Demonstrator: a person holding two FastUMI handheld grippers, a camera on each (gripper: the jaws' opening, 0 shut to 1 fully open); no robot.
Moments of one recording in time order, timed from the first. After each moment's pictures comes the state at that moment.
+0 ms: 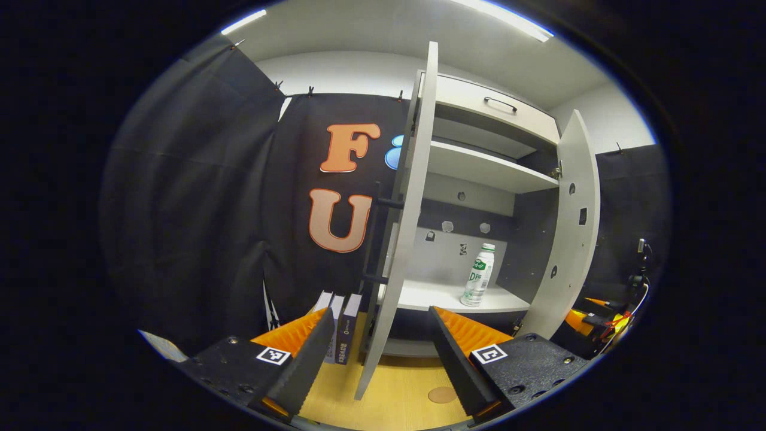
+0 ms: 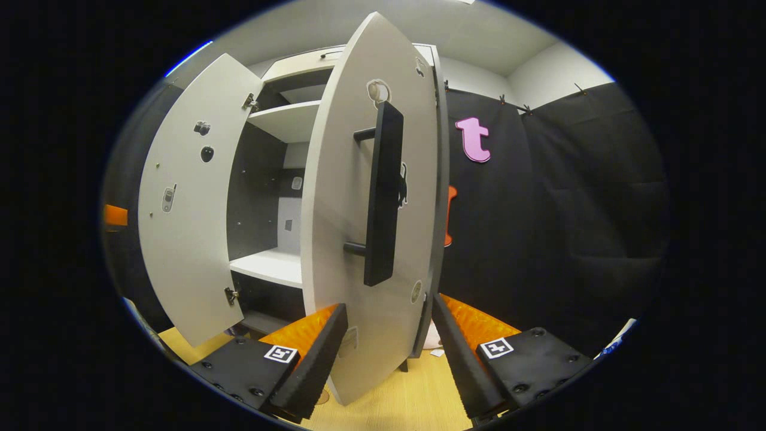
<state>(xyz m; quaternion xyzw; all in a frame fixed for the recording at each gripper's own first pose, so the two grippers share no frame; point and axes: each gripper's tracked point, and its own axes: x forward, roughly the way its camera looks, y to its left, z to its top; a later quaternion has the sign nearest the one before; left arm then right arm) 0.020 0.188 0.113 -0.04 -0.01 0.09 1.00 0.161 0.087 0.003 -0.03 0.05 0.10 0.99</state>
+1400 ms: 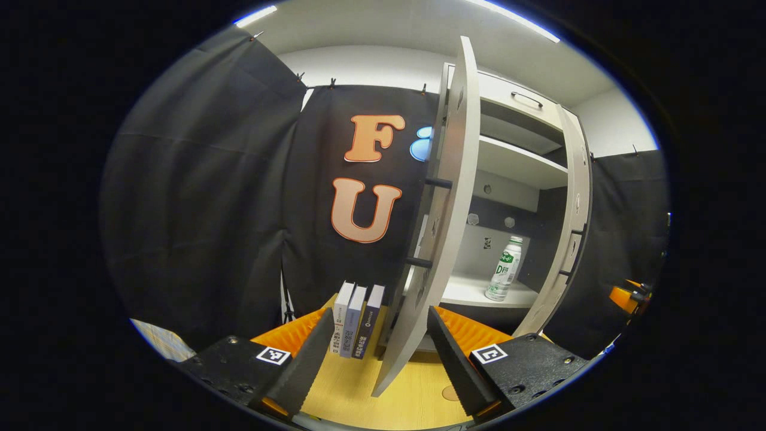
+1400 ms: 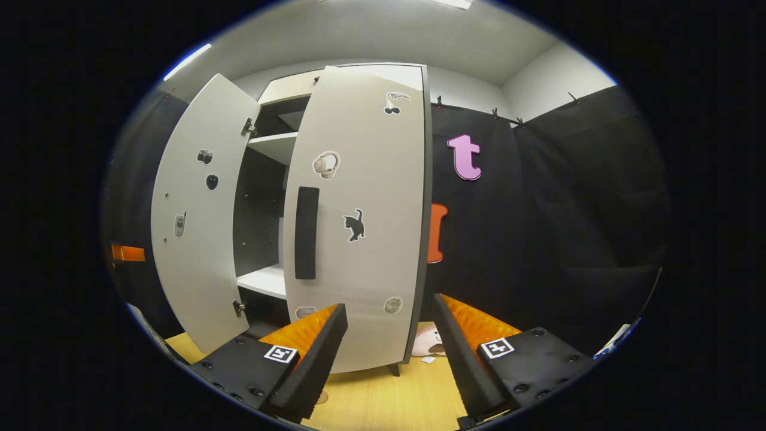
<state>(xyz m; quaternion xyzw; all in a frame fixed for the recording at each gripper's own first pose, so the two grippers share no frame) 0.022 0.232 0.084 -0.05 0.01 0.13 0.99 0.099 0.004 0.061 -0.03 0.02 0.09 1.00</state>
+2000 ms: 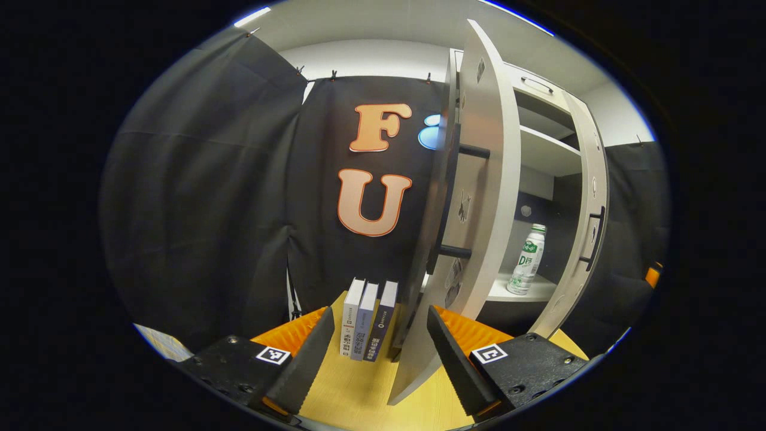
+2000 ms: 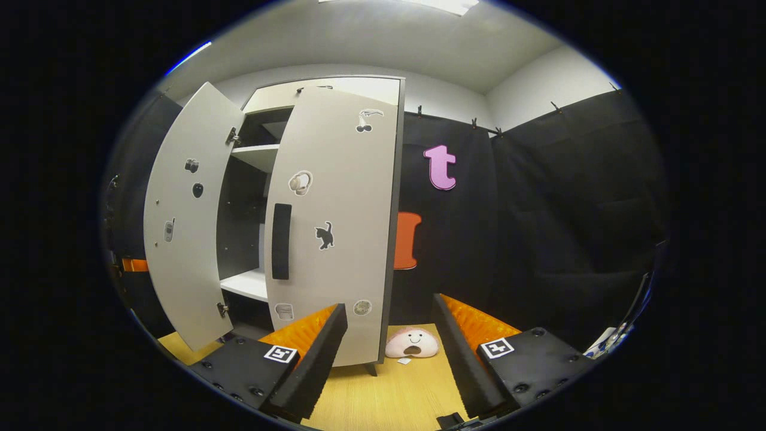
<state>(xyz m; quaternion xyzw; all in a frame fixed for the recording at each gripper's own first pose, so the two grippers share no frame) 0.057 0.260 0.061 -0.04 0.03 0.15 0.99 0.071 -0.043 0.083 -0.03 0.00 0.04 1.00</state>
